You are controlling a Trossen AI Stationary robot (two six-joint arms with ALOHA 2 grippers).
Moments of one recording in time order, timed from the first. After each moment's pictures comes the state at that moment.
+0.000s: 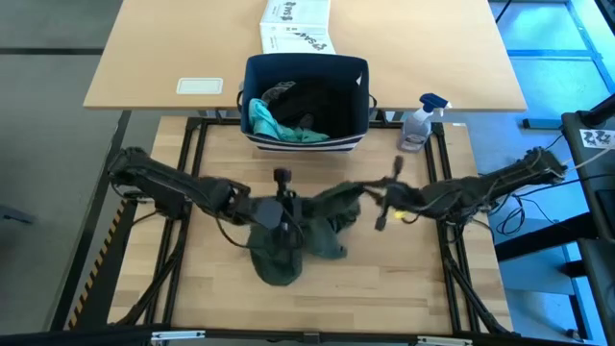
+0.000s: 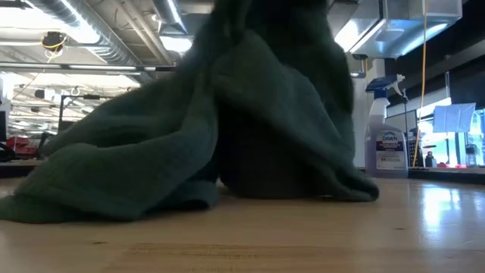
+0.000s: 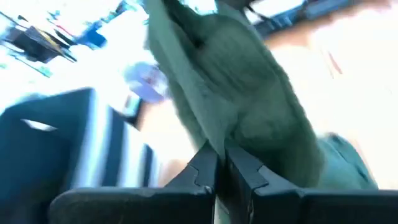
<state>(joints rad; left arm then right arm) -0.31 1.53 1.48 -0.56 -0.63 0.19 0.37 1.01 0.86 0.03 0.69 -0.19</state>
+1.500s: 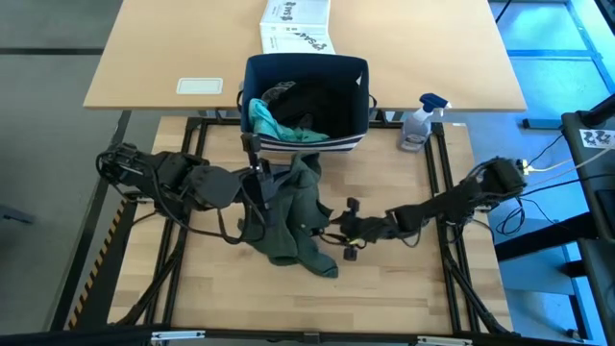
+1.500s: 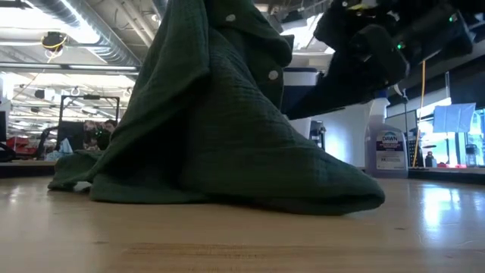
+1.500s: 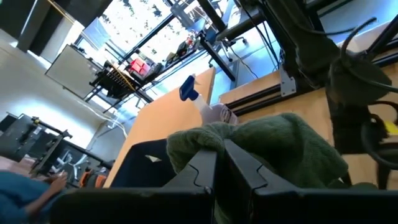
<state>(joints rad) -0.37 1.52 1.90 -0.79 -0.85 0.38 0.33 1.60 0.67 0.40 0.36 0.12</state>
